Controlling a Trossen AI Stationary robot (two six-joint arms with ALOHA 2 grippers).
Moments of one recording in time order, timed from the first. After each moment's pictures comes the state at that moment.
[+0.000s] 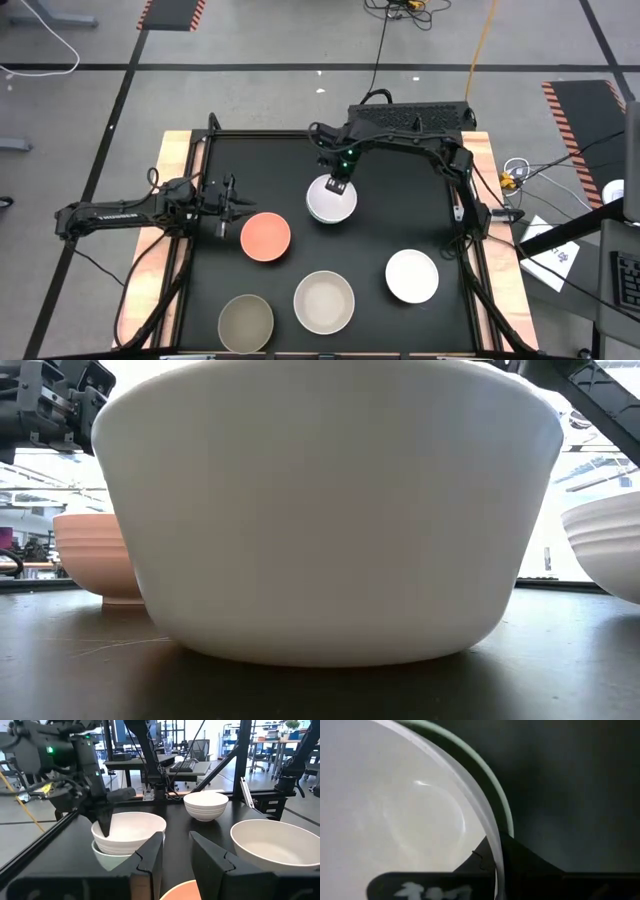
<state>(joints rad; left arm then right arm) 0.18 0.31 0.11 0.18 0.25 0.06 -0.40 2.12 1.80 -1.13 -0.23 0.02</state>
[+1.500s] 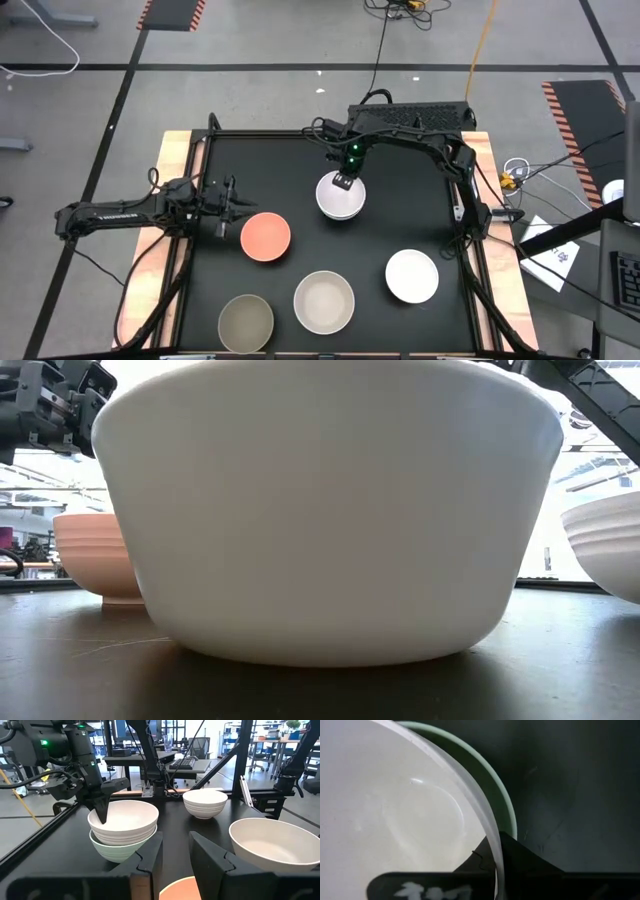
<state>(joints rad) 0.18 0.31 0.11 0.16 0.25 0.04 -0.45 2.10 1.80 -1.24 -0.21 0.04</state>
